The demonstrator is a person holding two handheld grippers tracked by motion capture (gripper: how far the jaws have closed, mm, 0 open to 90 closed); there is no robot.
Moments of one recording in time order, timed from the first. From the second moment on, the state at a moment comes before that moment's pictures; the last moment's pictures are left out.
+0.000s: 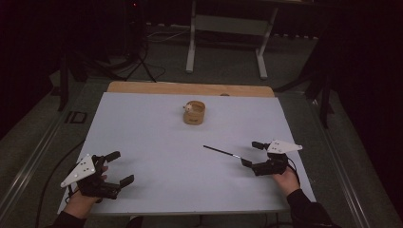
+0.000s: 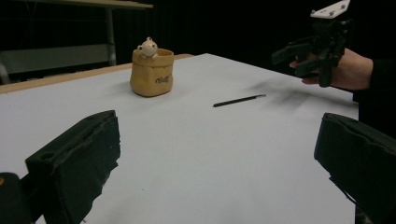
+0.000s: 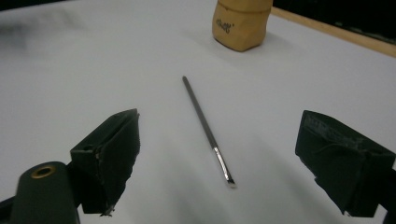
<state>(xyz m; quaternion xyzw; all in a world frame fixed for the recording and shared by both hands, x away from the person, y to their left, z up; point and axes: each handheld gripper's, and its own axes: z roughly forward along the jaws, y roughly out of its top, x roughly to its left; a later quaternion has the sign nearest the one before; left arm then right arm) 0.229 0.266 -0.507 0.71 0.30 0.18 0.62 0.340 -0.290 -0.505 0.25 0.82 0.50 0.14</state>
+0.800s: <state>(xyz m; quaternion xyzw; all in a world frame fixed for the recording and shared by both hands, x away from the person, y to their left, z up) 0.228 0.265 -0.506 0.71 0.29 0.18 0.61 0.373 -0.269 -0.474 0.24 0.87 0.42 0.09</state>
